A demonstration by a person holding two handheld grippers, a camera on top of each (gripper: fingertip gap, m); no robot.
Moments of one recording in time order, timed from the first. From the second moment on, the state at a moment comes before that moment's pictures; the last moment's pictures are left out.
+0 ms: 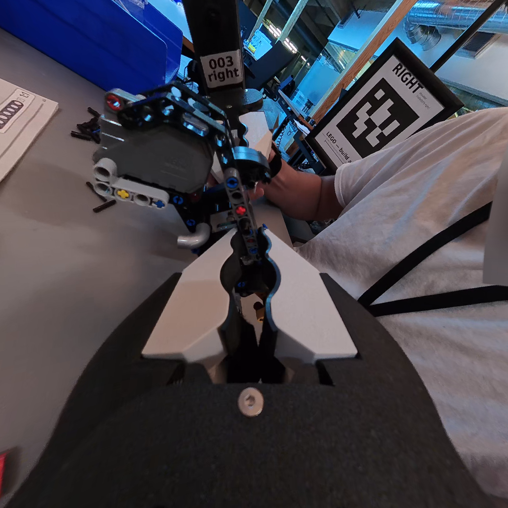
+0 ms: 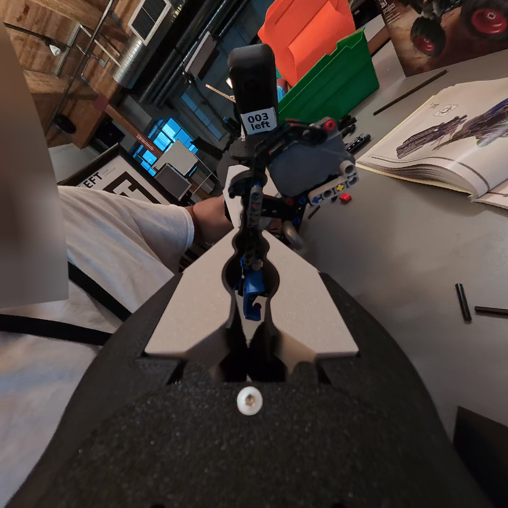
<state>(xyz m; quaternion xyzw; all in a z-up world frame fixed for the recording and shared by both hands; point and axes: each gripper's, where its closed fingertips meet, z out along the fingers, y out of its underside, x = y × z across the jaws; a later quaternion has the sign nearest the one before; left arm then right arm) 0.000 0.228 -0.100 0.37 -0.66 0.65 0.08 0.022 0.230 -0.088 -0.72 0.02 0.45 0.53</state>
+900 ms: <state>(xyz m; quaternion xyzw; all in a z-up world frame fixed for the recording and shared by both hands) 0.016 0.244 -0.087 0.40 -0.63 0.66 0.04 0.021 0.230 -0.092 -0.72 0.02 0.46 0.52</state>
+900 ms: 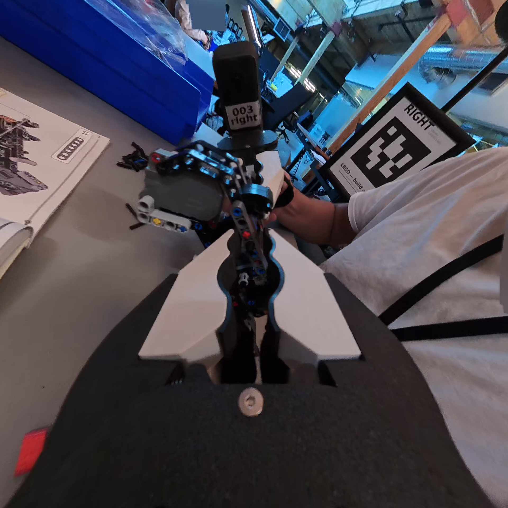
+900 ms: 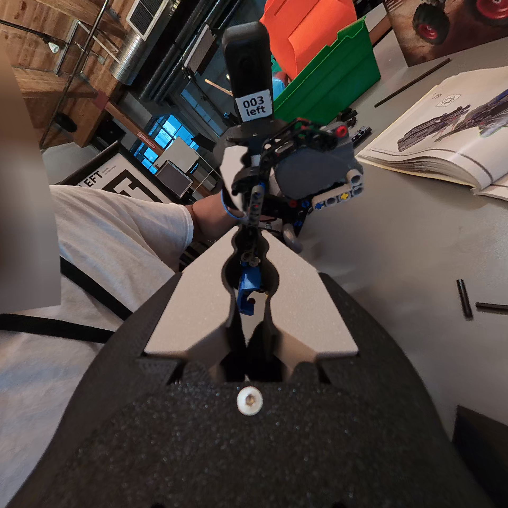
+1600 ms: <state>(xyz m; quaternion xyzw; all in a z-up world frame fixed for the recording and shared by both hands) 0.020 0.248 -0.085 0.40 -0.59 0.70 0.05 0.033 0.235 -0.087 -0.71 0.05 0.45 0.54</state>
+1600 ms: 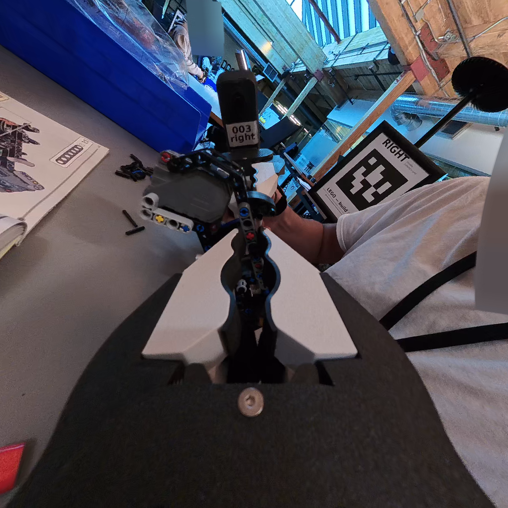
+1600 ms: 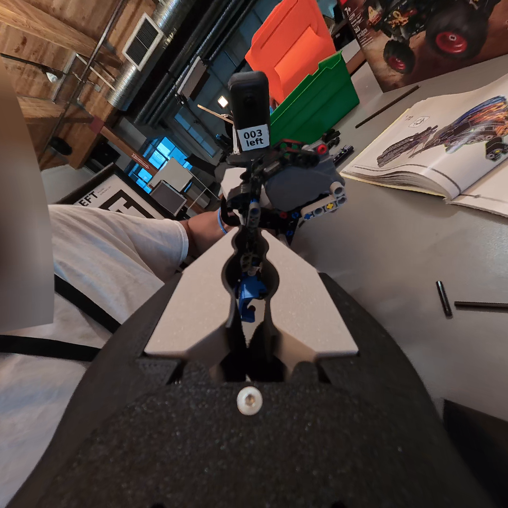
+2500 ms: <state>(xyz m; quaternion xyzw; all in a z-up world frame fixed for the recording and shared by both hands) 0.020 0.241 -0.086 0.42 -0.58 0.70 0.06 0.033 0.230 -0.090 -0.71 0.05 0.45 0.54</state>
